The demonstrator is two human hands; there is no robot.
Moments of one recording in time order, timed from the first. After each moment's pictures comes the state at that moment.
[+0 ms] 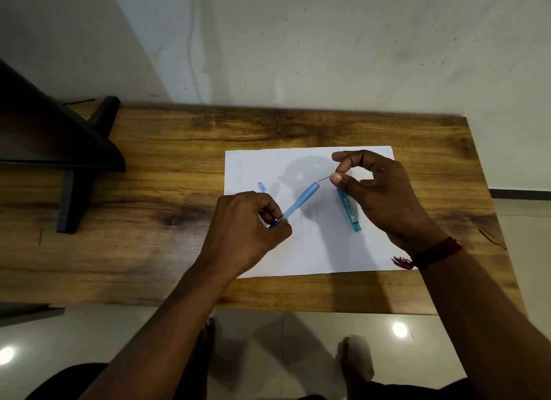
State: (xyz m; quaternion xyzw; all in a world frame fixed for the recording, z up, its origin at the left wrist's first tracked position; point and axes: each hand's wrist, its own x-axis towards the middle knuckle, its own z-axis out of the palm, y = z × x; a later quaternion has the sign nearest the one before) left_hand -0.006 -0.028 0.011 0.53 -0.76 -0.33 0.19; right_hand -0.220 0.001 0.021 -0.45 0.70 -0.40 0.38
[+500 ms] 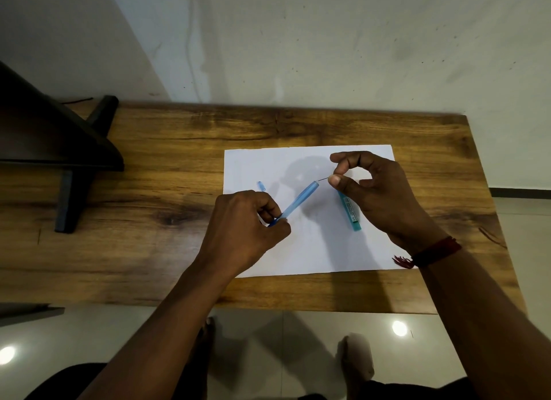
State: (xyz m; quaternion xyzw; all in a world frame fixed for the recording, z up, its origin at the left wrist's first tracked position) left_hand -0.006 -0.028 0.011 0.53 -0.76 -0.33 0.19; right_hand -0.223 0.001 0.016 -0.47 0.70 -0.39 0.37
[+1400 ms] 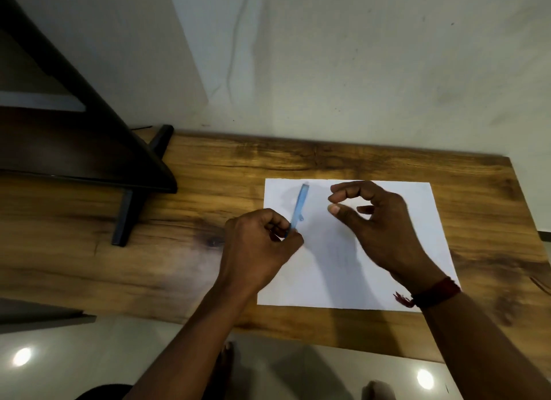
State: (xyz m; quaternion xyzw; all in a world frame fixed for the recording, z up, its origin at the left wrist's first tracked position) left_hand 0.022 -0.039 0.012 0.58 -0.67 -0.35 0.29; right_hand -0.171 -0.020 0.019 -0.53 0.66 -0.42 0.31
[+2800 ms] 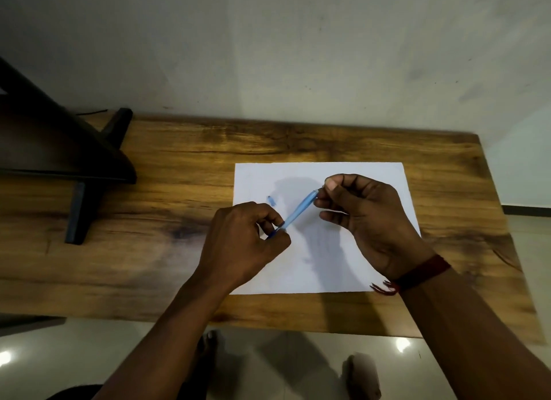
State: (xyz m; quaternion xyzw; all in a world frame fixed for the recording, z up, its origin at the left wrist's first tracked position) left_hand 0.007 -0.037 0.004 0.53 -0.76 -0.32 0.21; right_hand -0.184 -0.006 0.028 -0.24 0.61 -0.53 0.55
